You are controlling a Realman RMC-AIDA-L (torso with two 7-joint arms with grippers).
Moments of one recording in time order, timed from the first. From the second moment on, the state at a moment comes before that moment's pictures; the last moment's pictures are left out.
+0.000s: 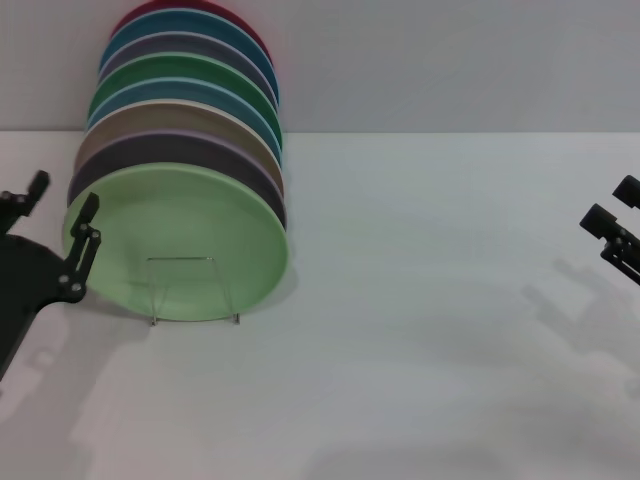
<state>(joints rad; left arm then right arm) -0.27 -2.07 -1.14 -0.20 2.88 1.53 0.14 0.15 2.08 2.29 0.63 -1.23 1.58 -2.14</state>
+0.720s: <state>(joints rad) -0.17 -2.07 -1.22 -0.19 2.63 1.57 -0.13 0.17 2.09 2.31 0.31 -0.90 1.51 -2.64</state>
